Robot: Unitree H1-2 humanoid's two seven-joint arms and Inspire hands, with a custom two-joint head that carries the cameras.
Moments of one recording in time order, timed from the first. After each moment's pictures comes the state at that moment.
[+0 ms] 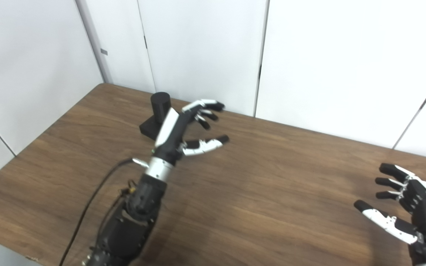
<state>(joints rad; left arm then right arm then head) -0.27 0.16 0.02 0.02 0.38 -0.22 0.12 -0.09 -0.22 -0.09 -0.10 -0.06 -0.07 0.04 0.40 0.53</state>
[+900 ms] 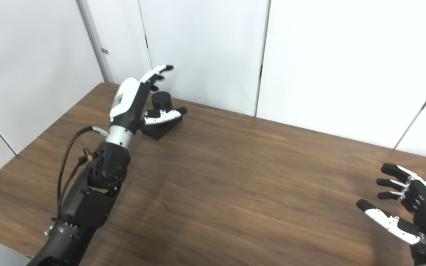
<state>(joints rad) -0.33 0.36 0.08 -0.04 0.61 0.07 0.10 -0.09 -0.23 -0.10 -0.10 -0.05 -0.07 0.05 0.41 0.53</state>
